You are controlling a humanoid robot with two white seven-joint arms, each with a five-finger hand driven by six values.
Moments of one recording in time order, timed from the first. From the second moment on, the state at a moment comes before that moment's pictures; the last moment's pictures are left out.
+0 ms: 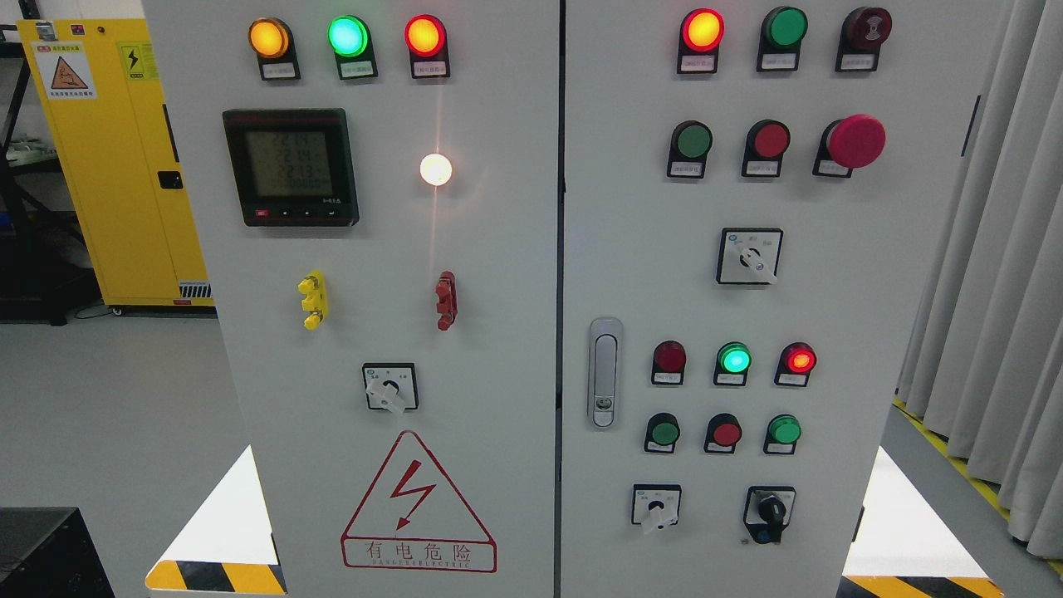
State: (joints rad) left arm 0.06 -0.10 -0.10 -0.13 0.08 -0.05 -0.06; right arm 0.29 0.11 0.31 -1.83 0.31 -0.37 -0.11
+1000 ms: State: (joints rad) left arm 0.06 -0.10 -0.10 -0.13 0.08 -0.05 -0.06; right arm 0.26 0.11 0.29 -1.83 0.39 -0.37 -0.12
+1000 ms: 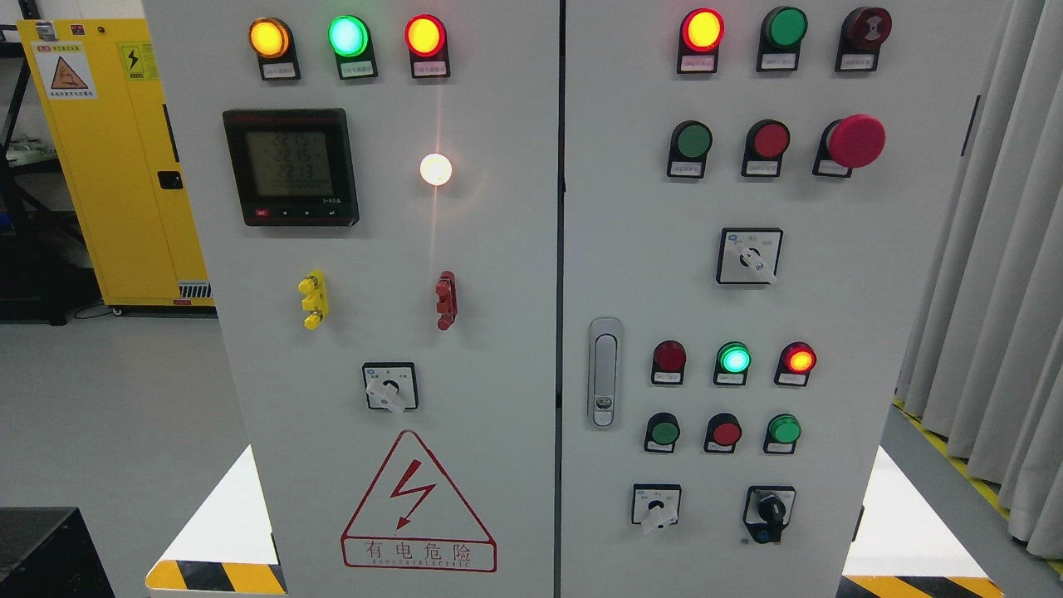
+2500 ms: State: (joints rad) left arm 0.06 -0.10 -0.10 -0.13 0.08 -0.05 -0.06; right arm -0.07 0.12 0.09 -1.83 1.20 -0.26 -0.19
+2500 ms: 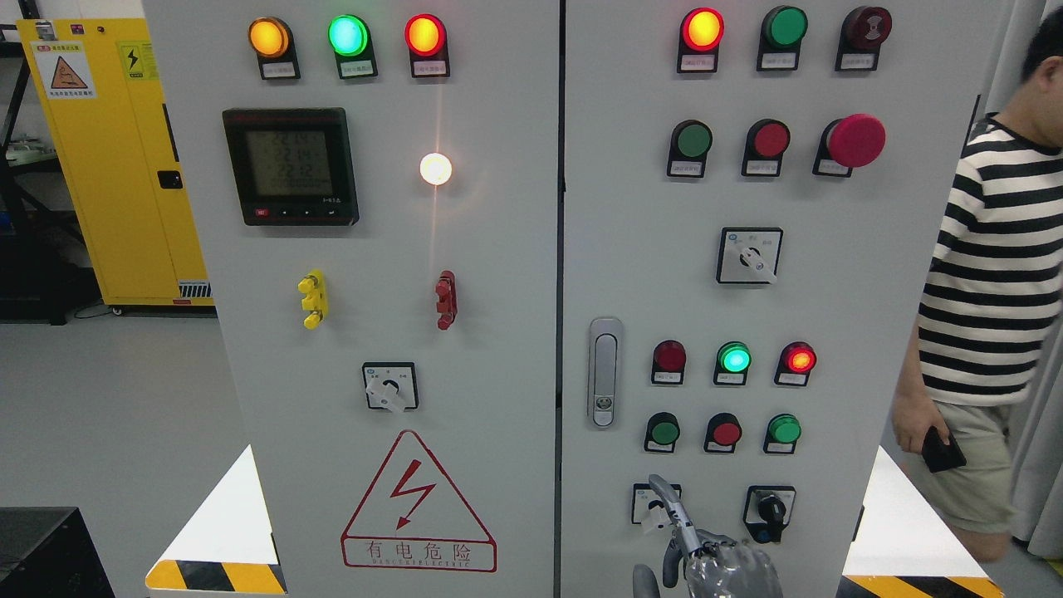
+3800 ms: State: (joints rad) left arm 0.06 -0.10 -0.10 -0.13 0.08 -0.05 -0.06; right arm -0.18 0.12 0.05 -1.71 1.25 -0.21 -0.18
